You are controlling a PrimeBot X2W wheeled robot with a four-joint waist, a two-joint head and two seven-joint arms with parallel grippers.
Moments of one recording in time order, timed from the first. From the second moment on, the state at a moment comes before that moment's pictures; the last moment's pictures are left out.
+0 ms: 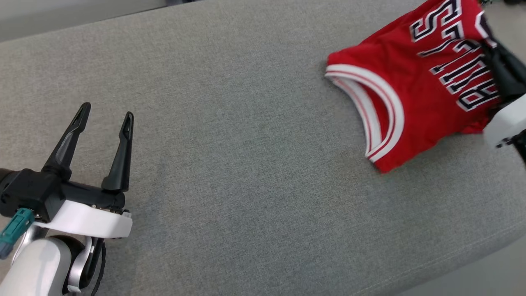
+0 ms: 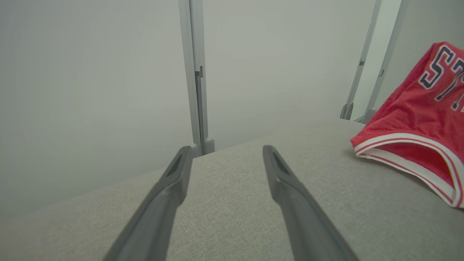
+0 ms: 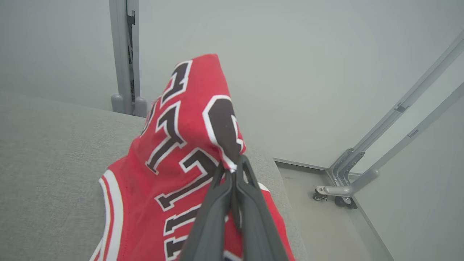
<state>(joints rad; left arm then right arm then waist) -0.22 0.45 -0.25 -0.12 -0.40 0.10 -0.15 -0.68 -0.46 0.29 0.40 0.36 0.13 -0.04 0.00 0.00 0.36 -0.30</state>
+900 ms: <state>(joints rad) -0.36 0.52 -0.28 -0.18 -0.36 0.07 -0.06 -0.92 -0.44 0.06 0.93 0.37 0.13 -0.23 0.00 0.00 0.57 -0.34</state>
